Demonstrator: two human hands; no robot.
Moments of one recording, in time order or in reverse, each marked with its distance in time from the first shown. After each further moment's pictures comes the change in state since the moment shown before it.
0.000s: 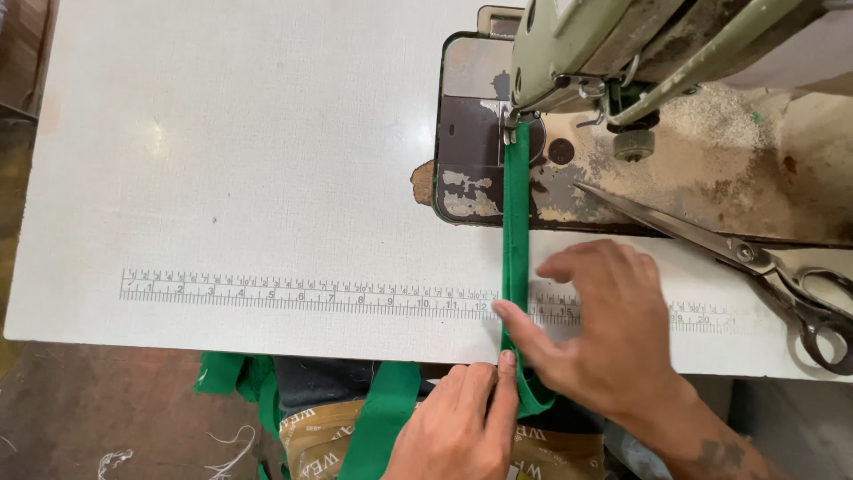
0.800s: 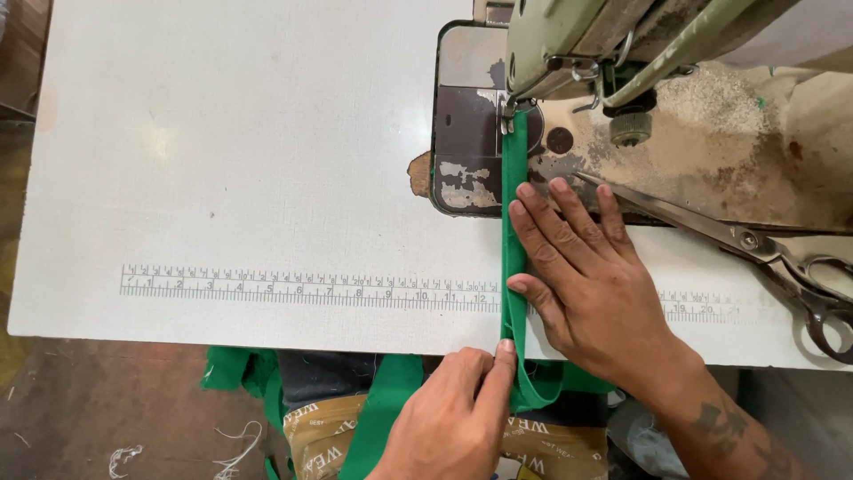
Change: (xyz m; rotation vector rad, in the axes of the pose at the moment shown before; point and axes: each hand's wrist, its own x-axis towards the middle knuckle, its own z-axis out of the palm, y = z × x) left_hand -0.003 -0.003 -0.002 -0.258 -0.092 -0.102; right_hand 0.008 0.025 0.010 -0.129 -0.189 -0.268
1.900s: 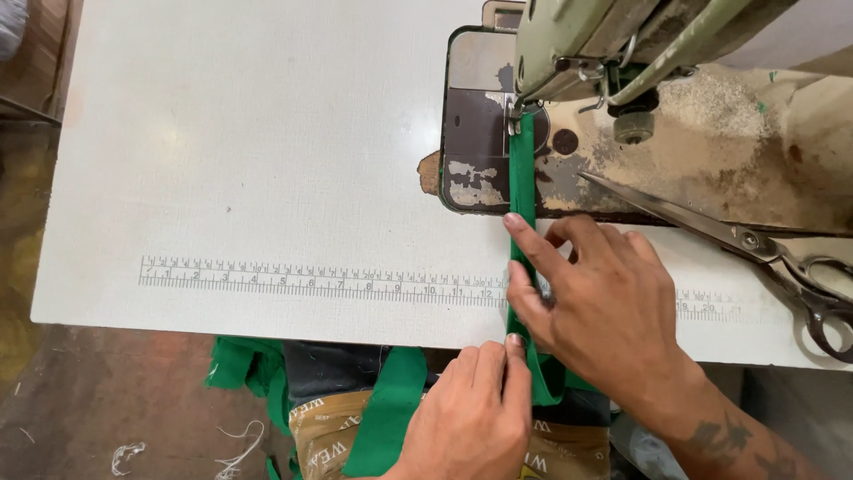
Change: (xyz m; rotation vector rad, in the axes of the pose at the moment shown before) left_hand 0.016 0.013 0.000 0.345 0.136 0.083; right_hand 0.019 -0.035 -0.025 -0.285 0.107 0.136
